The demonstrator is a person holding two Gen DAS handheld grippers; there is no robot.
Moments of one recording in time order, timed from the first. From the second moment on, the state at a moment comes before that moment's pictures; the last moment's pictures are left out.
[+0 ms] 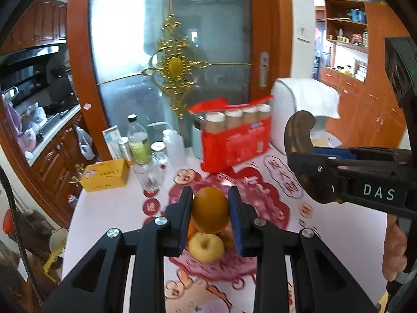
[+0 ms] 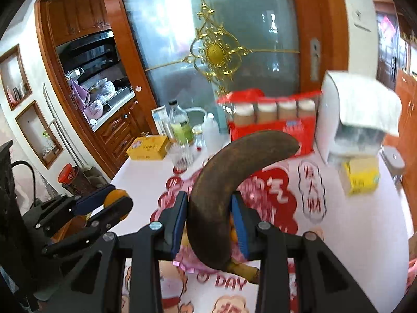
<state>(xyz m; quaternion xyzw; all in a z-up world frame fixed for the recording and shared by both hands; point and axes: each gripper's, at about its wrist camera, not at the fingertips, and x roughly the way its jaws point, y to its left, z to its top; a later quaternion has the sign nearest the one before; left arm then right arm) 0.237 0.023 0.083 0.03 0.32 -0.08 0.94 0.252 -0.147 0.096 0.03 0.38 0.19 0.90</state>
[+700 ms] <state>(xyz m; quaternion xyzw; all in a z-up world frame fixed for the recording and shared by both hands) 0.356 0.040 -0.091 -0.04 0.47 -0.05 0.88 0.345 -0.110 -0.092 0.00 0.54 0.20 0.82</state>
